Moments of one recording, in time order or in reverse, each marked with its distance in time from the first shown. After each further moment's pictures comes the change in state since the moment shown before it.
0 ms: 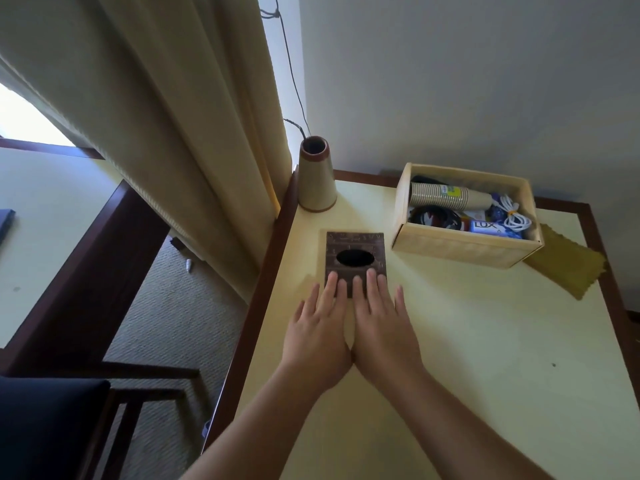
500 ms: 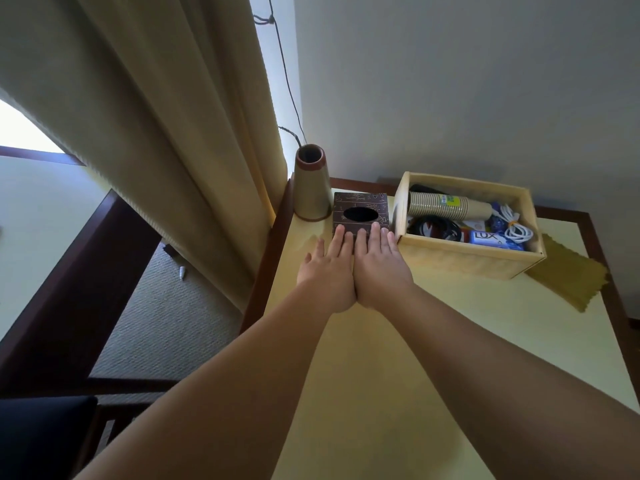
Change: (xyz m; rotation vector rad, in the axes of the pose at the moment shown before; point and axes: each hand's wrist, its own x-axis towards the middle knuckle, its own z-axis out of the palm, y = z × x) left_hand 0.123 0.003 -0.043 0.144 -0.083 -0.001; right_hand 0.121 0.029 -0.031 -0.125 -0.159 0.049
